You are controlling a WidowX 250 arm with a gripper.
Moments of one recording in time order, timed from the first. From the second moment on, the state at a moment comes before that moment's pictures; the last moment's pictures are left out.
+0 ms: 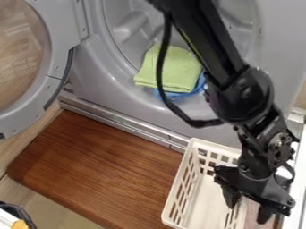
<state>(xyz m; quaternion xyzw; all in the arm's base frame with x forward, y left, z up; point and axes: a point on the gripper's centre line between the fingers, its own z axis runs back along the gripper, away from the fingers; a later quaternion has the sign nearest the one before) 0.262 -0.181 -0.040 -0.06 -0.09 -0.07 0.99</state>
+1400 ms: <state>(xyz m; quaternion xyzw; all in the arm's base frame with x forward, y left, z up) 0.262 -0.179 0.009 -0.05 -0.09 -0.10 0.99</state>
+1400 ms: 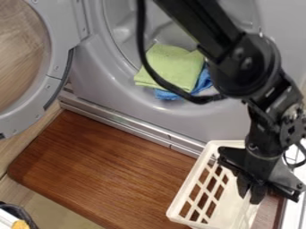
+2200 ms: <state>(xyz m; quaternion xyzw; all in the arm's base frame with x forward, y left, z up) 0.233 -0.090 0.063 -0.02 -0.10 -0.05 0.99</state>
